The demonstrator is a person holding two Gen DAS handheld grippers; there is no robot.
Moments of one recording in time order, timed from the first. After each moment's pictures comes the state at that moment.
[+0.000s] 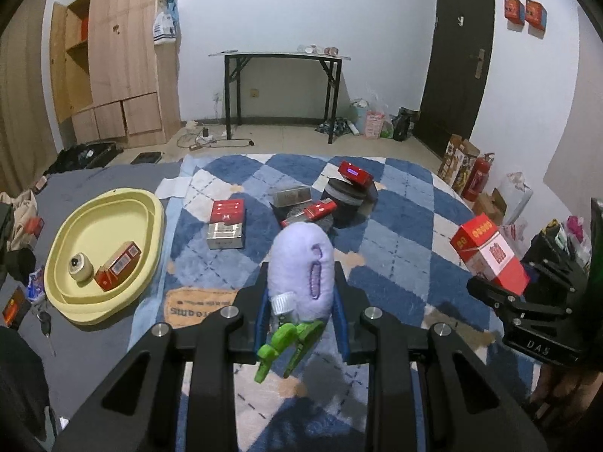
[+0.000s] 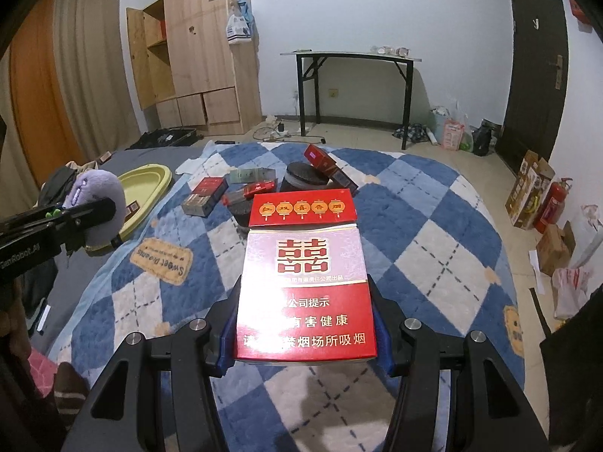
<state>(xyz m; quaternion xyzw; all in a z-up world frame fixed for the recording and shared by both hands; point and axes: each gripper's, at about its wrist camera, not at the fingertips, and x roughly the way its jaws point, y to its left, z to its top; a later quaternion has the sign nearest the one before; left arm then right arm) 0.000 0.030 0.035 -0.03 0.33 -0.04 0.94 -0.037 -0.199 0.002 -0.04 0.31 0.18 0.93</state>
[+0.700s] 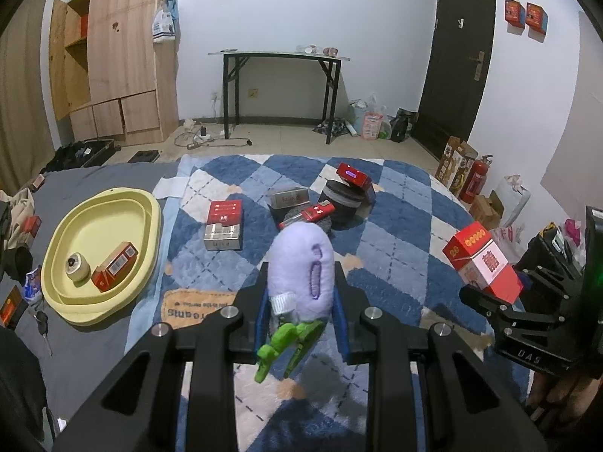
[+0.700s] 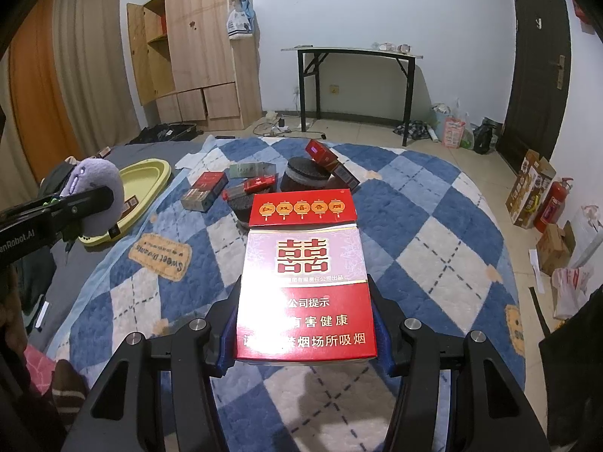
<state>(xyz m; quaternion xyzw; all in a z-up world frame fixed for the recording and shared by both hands) 0.004 0.027 0.039 -0.04 0.33 -0.04 0.94 -0.030 -0.195 -0.001 -0.05 0.31 0.18 0.93</state>
